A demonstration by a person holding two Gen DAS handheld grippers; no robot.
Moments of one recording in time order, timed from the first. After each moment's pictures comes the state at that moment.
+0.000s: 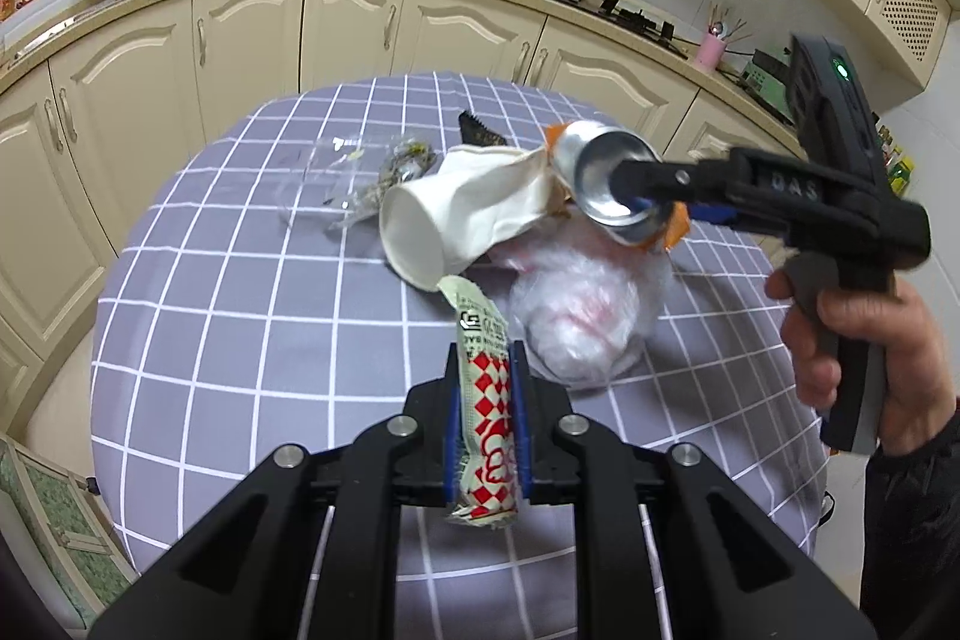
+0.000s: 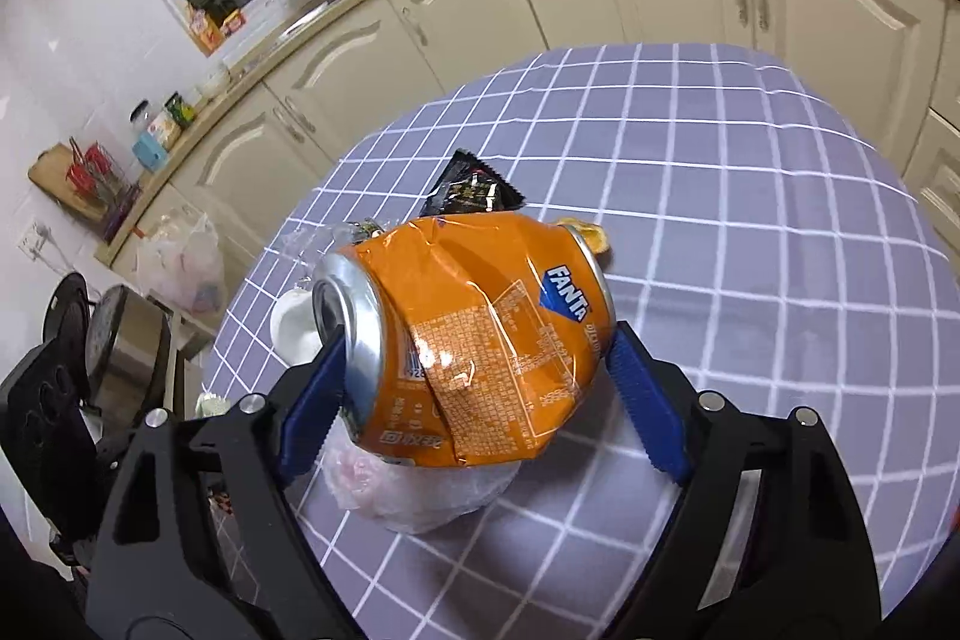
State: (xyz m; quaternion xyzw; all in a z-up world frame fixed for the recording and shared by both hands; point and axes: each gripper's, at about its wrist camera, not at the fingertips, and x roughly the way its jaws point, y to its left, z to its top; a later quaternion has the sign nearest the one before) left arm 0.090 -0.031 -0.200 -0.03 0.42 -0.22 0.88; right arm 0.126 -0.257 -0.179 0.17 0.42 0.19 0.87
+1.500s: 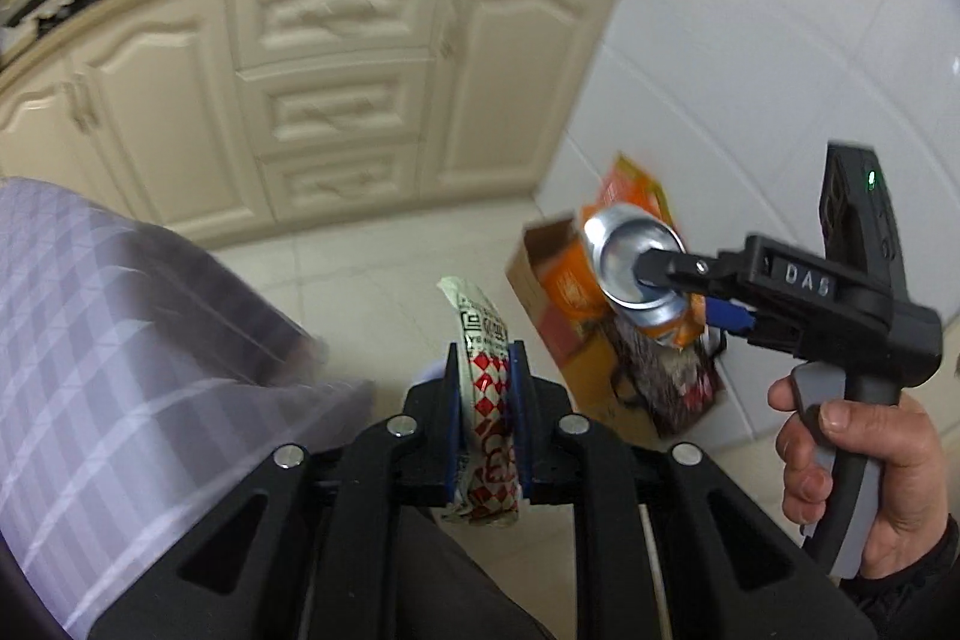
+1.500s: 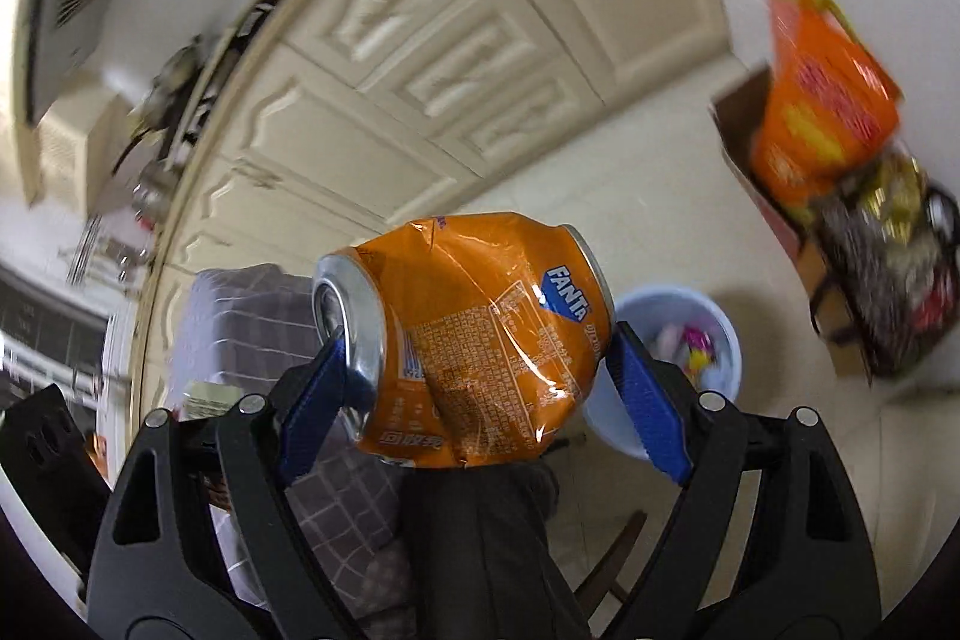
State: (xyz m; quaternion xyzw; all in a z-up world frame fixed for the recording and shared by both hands) left arm -0.054 -0.480 -0.254 0.19 0.44 -0.52 0.71; right arm -0.229 -0.631 -0.302 0.52 0.32 -0.22 0.76
